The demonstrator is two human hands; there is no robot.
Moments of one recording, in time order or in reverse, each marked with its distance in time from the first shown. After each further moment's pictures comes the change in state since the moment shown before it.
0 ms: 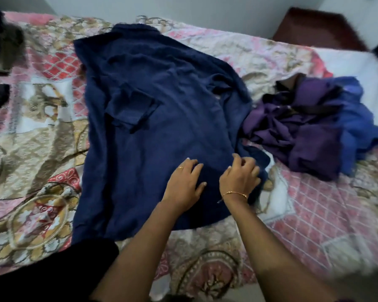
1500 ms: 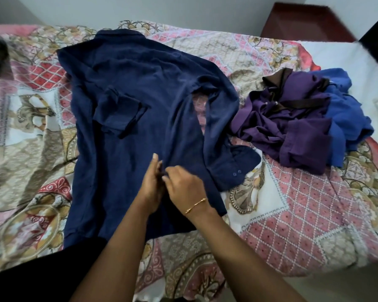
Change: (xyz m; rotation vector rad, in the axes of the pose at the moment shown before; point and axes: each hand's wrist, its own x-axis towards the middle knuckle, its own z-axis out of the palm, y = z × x) left_hand 0.007 0.006 -0.028 -1.643 0.021 -0.693; right_hand -0.033 -0.043 -0.023 0.206 -0.275 -0.633
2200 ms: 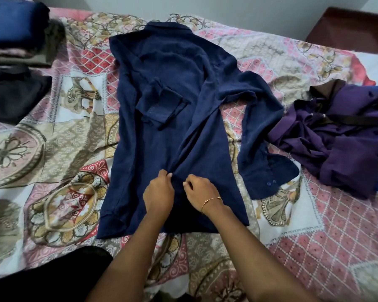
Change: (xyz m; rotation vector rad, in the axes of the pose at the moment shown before) left_hand -0.010 -0.018 -0.075 1.372 0.677 0.285; right_hand 0.012 -0.021 0.042 0.161 -0.544 0.240
